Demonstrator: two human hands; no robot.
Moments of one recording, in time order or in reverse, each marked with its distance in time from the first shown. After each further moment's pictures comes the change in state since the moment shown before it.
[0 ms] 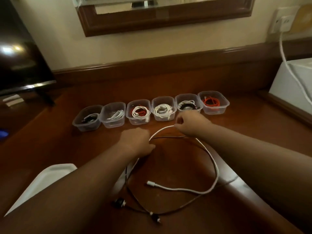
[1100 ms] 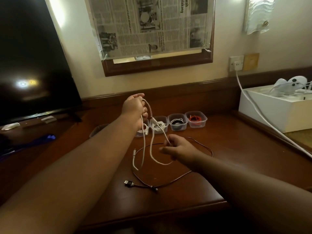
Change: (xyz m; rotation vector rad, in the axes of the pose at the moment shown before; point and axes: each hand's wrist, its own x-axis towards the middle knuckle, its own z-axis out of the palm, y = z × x) left_hand -0.083 0.033 -0.146 -1.981 0.454 -0.172; right_hand -0.187 -0.072 -0.022 0.974 -0.064 -0.120
